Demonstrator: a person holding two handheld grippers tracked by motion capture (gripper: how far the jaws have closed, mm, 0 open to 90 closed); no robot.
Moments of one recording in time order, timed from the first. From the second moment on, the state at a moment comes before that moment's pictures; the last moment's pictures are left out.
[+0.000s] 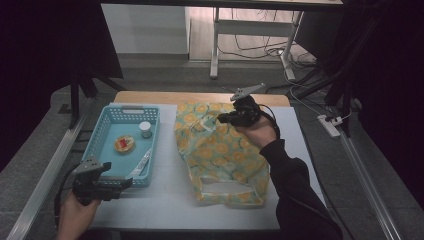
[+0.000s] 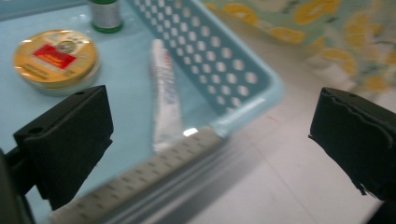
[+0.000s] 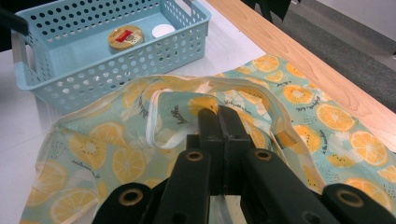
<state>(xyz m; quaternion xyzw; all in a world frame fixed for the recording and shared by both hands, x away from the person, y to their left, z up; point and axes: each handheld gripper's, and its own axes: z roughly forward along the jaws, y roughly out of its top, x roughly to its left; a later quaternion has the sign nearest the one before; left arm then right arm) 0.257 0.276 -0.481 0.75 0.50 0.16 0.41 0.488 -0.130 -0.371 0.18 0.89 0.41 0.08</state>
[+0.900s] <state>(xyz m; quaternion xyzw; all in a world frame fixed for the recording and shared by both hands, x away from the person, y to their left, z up) 0.352 0.296 -0.471 0.76 0.53 0.15 0.33 0.487 -0.127 -0.372 0.18 0.89 0.42 0.08</state>
